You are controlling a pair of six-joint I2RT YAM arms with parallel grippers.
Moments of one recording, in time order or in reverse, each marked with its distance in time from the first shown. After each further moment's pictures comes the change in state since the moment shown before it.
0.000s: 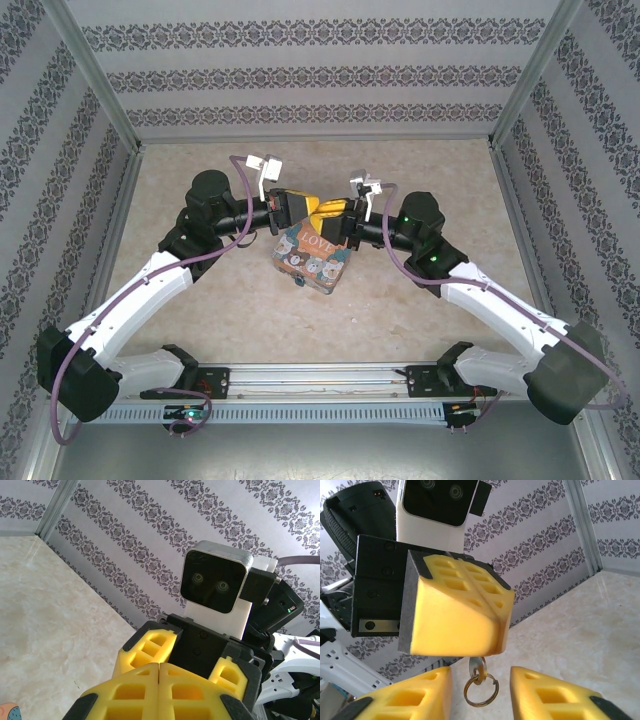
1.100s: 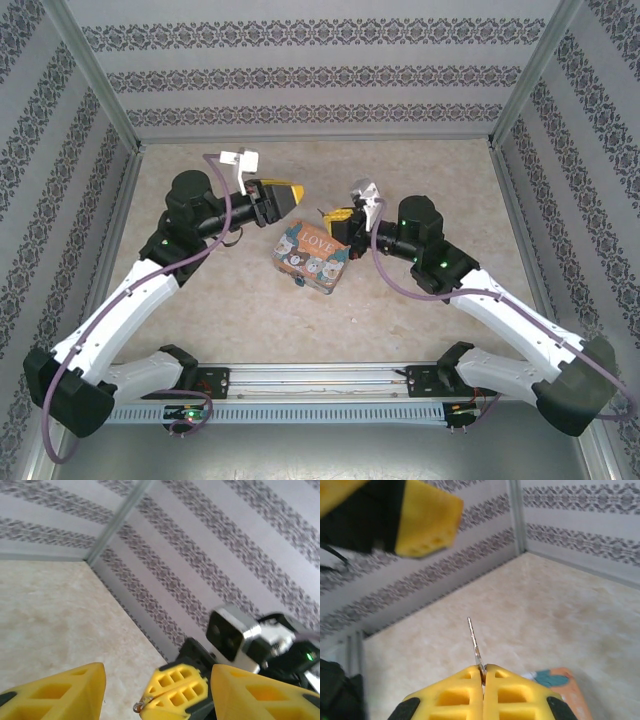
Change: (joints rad) left arm 0.059 -0.095 0.031 -0.146 -0.186 -0.037; right arm 0.045 -0.089 0.035 -0.387 0.301 -0.390
